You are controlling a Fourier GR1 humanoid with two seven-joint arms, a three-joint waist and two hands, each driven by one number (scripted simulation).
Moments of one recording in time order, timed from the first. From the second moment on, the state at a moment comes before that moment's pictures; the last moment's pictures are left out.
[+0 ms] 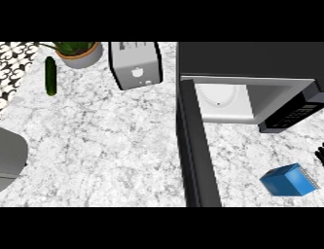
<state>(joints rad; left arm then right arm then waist) 0.99 0.03 -0.08 -2.47 0.16 -0.33 -0.28 0.18 -0.26 -0.39 -1.33 0.15 0.49 -0.61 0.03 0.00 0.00</state>
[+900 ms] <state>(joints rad) 1.14 0.02 -0.02 -2.42 0.19 -0.47 -0.45 -0.07 -0.29 -0.31 -0.75 0.28 0.29 -0.91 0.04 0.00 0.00</state>
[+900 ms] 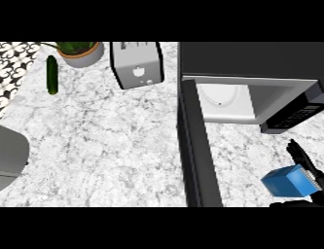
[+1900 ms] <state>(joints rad) 1.21 0.02 0.00 -2.41 0.23 -0.53 -0.50 -0.24 -0.26 -0.21 -0.55 0.24 0.27 -0.98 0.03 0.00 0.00</state>
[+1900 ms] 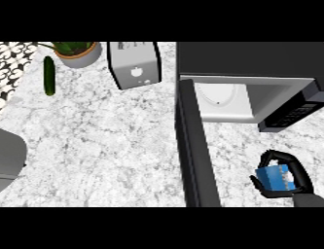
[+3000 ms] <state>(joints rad) 1.19 0.04 0.05 -2.39 0.29 -0.55 -0.46 -0.59 -0.19 -0.28 -0.37 0.20 0.11 -0.97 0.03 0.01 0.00</state>
